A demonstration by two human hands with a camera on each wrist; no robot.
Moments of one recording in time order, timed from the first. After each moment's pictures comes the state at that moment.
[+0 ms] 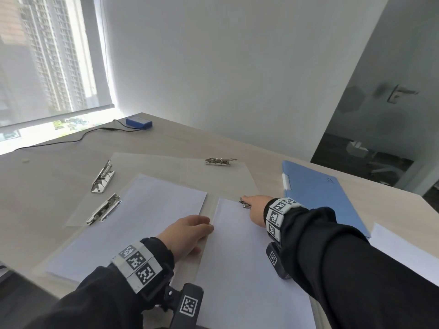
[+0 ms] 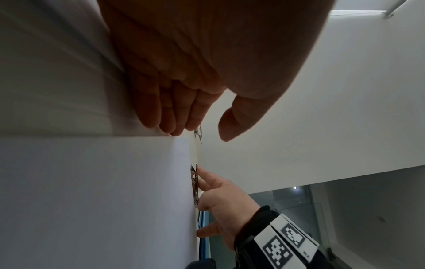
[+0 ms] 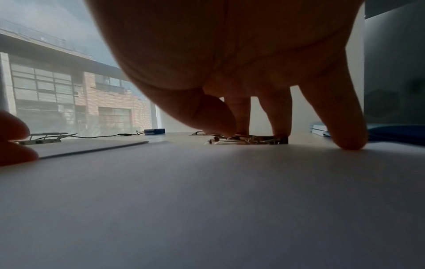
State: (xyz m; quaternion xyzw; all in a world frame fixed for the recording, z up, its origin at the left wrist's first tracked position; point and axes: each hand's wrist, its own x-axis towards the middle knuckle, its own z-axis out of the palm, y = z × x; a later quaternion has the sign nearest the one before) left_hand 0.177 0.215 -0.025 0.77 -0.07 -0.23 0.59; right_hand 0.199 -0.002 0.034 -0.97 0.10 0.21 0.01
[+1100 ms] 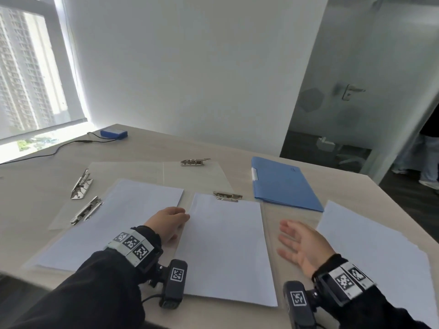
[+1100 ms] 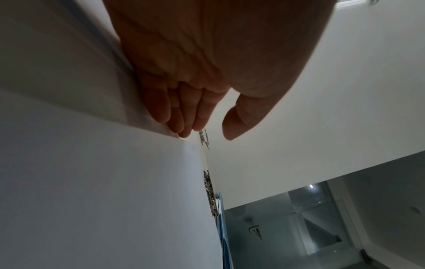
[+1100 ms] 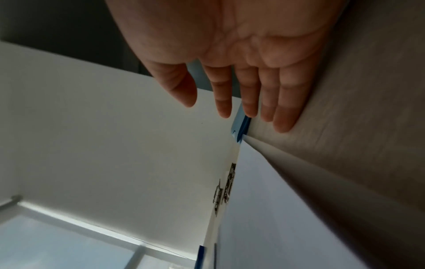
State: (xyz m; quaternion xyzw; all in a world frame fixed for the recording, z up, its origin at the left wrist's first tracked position) left_hand 0.154 0.201 -0.005 0.83 -0.05 -0.17 0.53; right_hand 0.001 -0.081 -0.002 -0.59 0.31 -0.10 0.74
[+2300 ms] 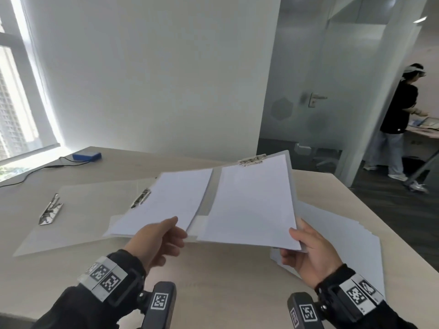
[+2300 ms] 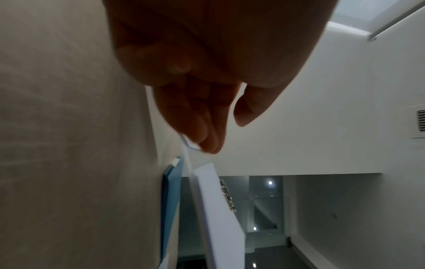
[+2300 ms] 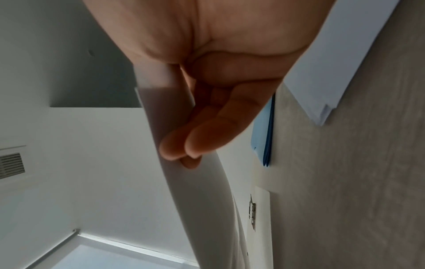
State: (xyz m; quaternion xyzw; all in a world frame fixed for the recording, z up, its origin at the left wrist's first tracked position) left_hand 0.084 0.173 0.028 0.71 -0.06 -0.25 0.65; right_hand -0.084 -0.107 0.032 -0.53 0.15 -0.17 0.82
